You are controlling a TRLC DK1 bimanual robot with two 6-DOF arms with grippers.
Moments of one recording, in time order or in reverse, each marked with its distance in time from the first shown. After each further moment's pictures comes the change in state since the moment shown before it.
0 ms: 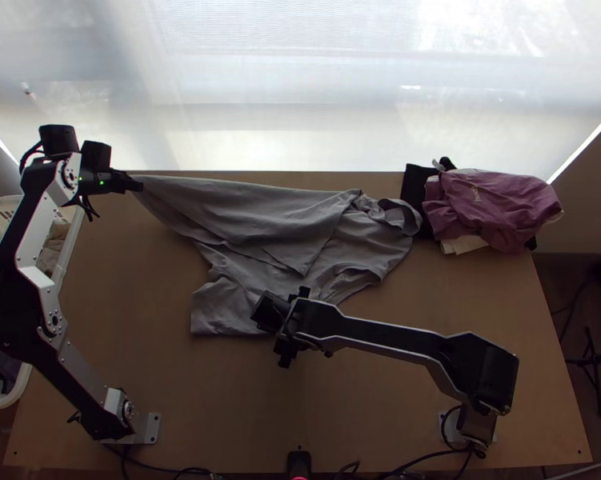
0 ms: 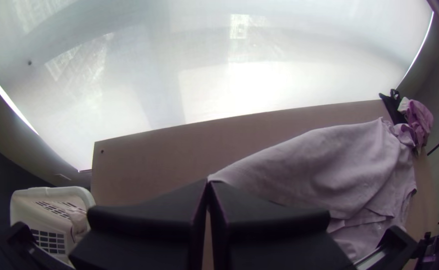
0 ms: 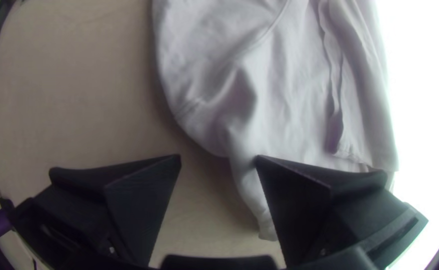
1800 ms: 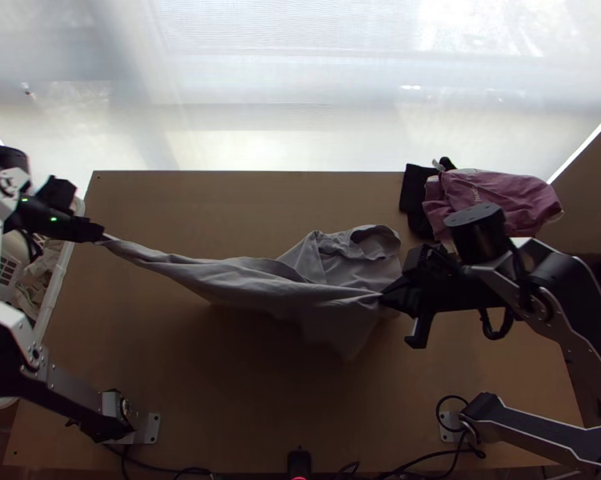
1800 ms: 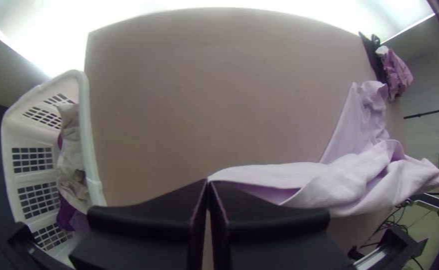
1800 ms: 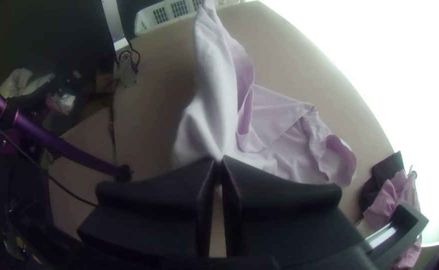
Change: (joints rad) left arm 0.147 -0.201 -0.003 -0.698 -0.003 0.188; right arm -0.521 -0.719 0.142 -0.628 -0.640 -0.154
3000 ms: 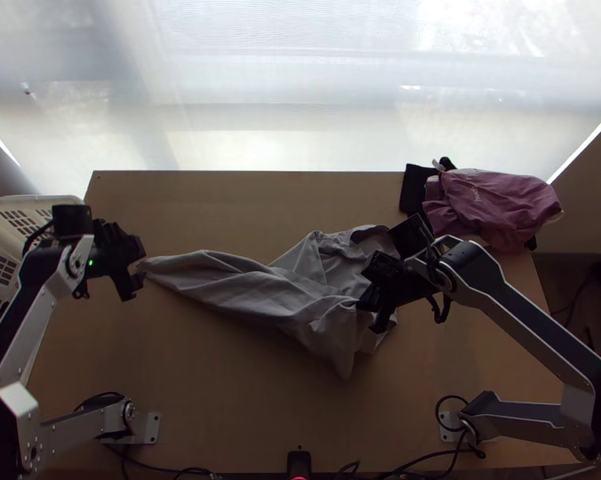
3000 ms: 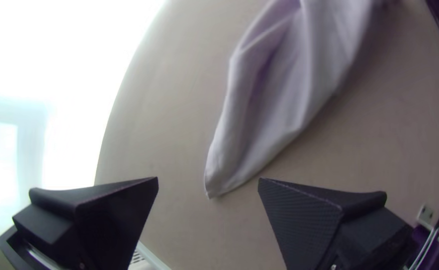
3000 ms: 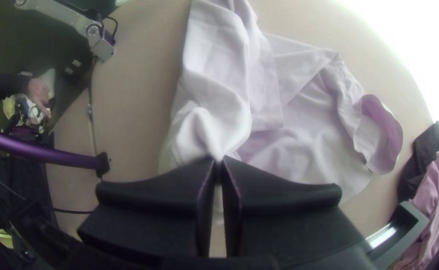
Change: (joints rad) left arm -0.229 -0.402 -0.719 0.661 -0.099 0.777; right arm -0.035 0.195 -0.268 0.221 -0.008 -0.015
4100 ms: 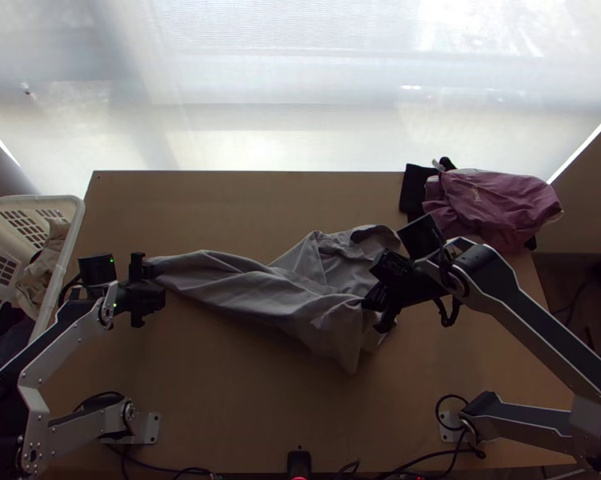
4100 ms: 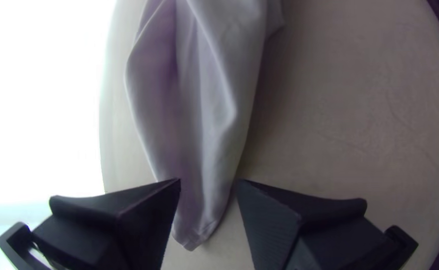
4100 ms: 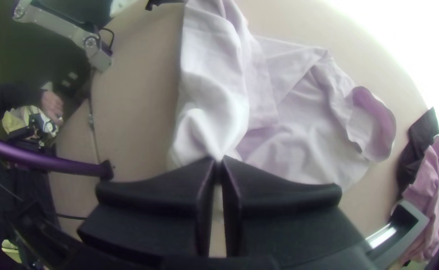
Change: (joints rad) left arm -0.010 -0.007 -0.457 0.562 0.144 0.478; right arm -0.016 -0.053 -0.010 -0.006 0.000 0.060
